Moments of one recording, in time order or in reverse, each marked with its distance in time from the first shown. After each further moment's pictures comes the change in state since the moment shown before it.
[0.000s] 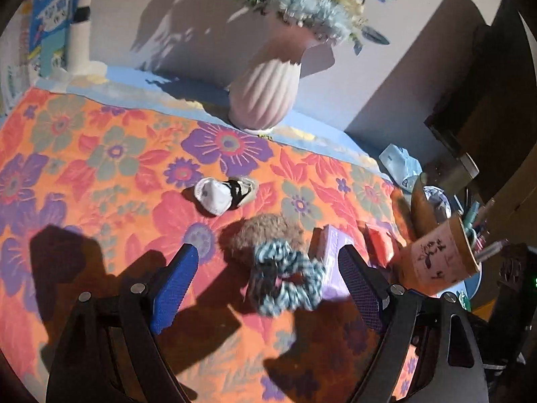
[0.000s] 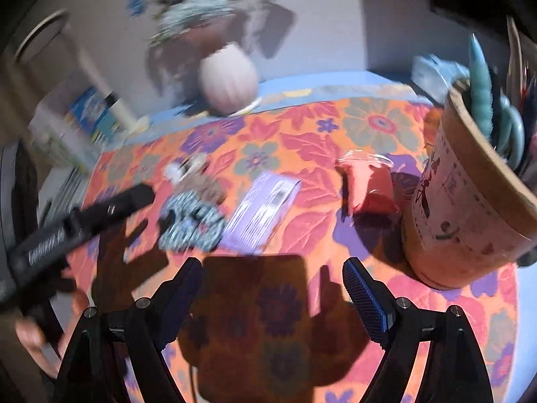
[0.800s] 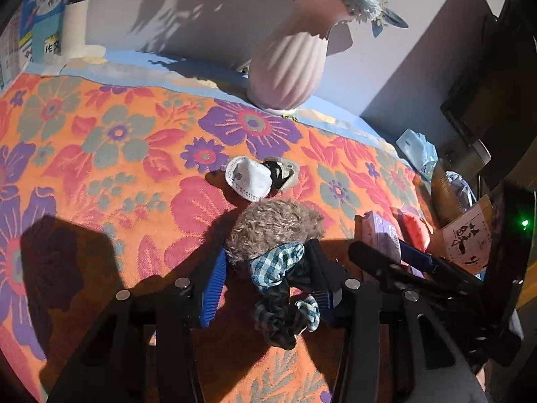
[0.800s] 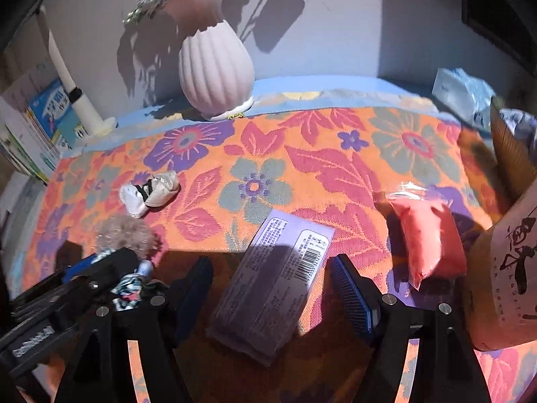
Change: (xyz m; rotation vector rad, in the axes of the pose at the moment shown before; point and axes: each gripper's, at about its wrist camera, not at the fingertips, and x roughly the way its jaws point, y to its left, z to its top) left arm 0.026 0.036 -0.010 0.038 0.020 -0.004; right arm 0.075 0.037 0.024 -0.070 -0.055 -0.159
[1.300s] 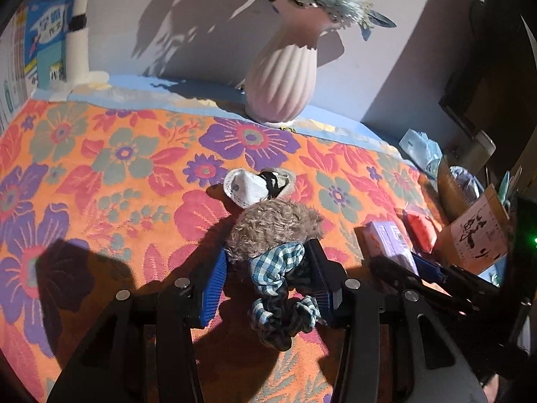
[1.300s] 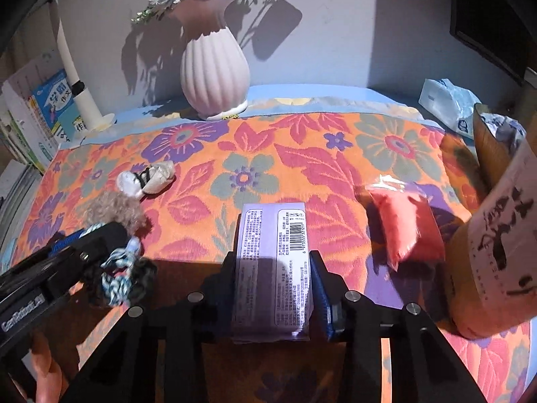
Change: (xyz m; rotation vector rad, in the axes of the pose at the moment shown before) left arm -0.007 -0.014 -0.005 0.072 -0.072 0.071; right arm -0.015 -0.006 -0.017 -0.023 -0.043 -0.025
